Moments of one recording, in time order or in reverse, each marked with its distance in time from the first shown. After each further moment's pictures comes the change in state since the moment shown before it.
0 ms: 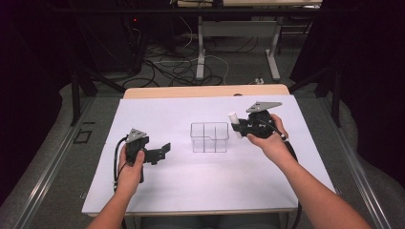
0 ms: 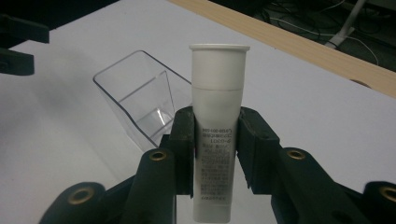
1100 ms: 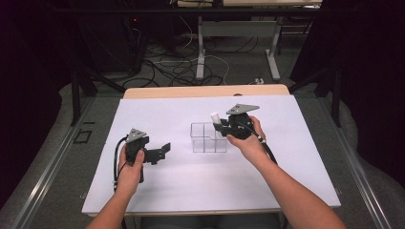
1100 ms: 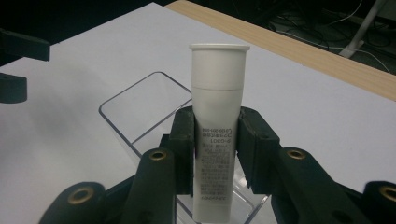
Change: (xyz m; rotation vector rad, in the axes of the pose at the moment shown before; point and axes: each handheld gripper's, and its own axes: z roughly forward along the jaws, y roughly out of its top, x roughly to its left) left arm 0.001 0.000 0.001 0.000 -0.004 0.002; right arm 0.024 0.002 0.054 -0.049 0.003 -0.004
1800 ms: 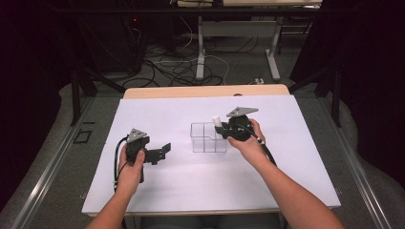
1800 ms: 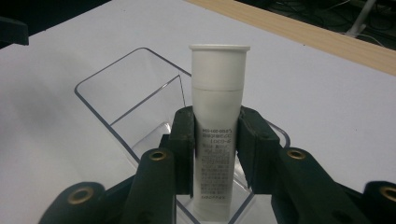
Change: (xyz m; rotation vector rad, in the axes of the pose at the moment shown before) left arm 0.000 0.000 0.000 0.009 -0.001 0.005; right arm -0.007 -0.014 0.010 0.039 -0.001 0.034
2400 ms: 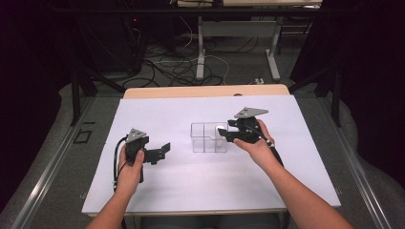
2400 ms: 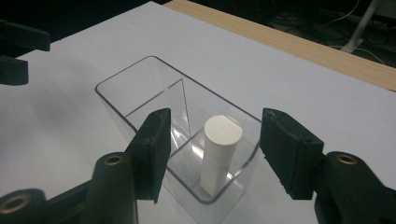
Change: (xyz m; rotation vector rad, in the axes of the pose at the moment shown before) left arm 0.000 0.000 -0.001 -0.015 0.006 -0.003; right arm -0.004 -0.003 -0.028 -0.051 0.008 -0.012
